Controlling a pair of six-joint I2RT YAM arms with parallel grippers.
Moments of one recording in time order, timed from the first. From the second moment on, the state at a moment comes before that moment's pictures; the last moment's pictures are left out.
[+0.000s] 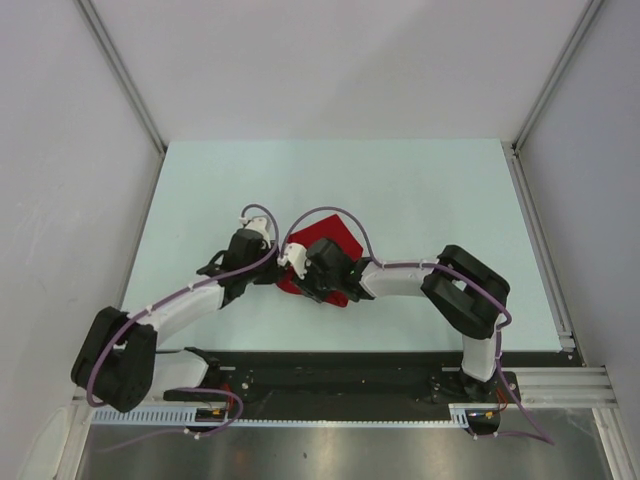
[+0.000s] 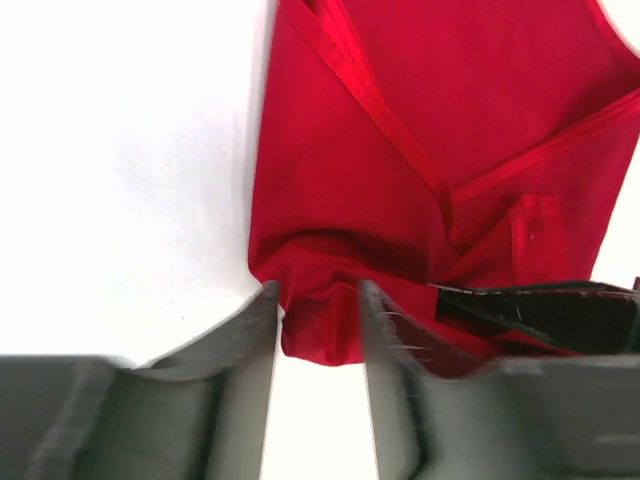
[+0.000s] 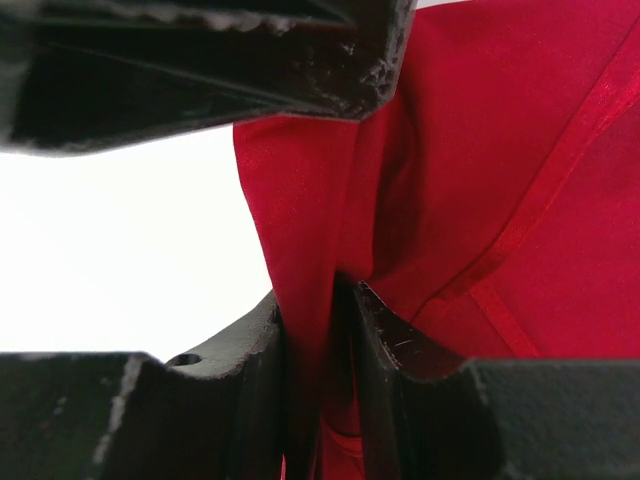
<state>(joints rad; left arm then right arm) -0.46 1.26 0.58 -0.09 -0.01 -0.45 0.98 1.89 1.07 0.06 -0.14 -0.17</state>
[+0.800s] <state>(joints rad) -0.33 1.24 0.42 0.15 0.19 -0.50 0.93 1.89 1.06 0.08 -0.23 -0.08</state>
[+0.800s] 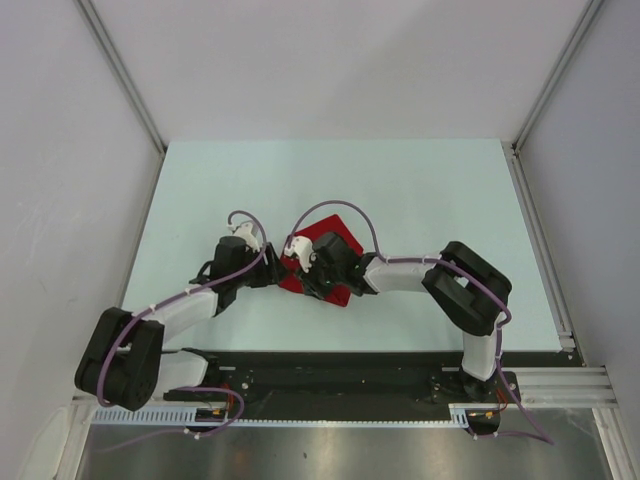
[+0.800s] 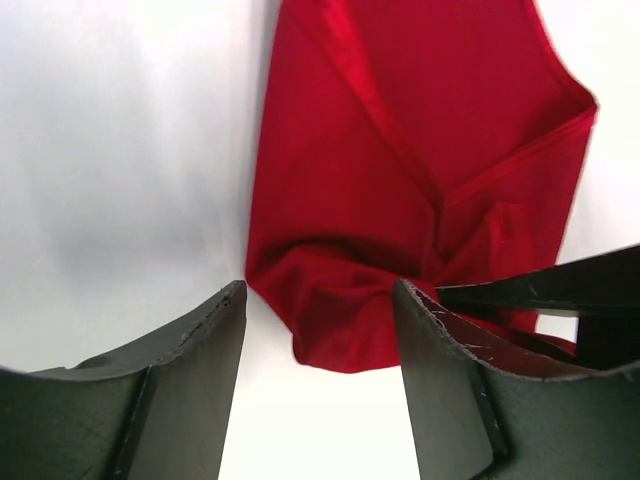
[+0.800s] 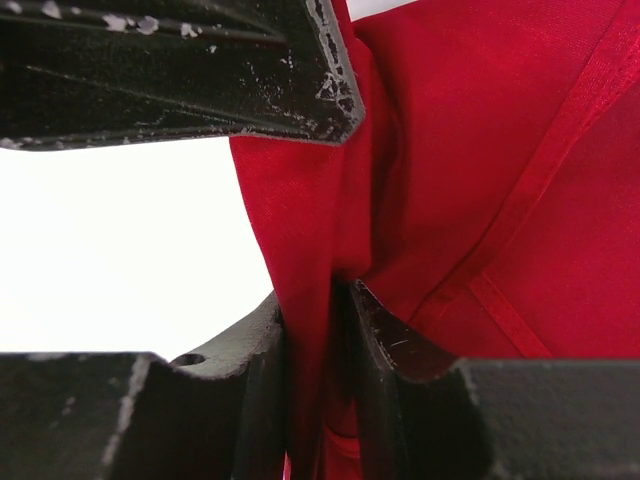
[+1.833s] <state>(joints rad) -0.30 1.37 0.42 0.25 0.22 -0.51 0.88 1.91 1.05 0.11 -0.35 -0.06</state>
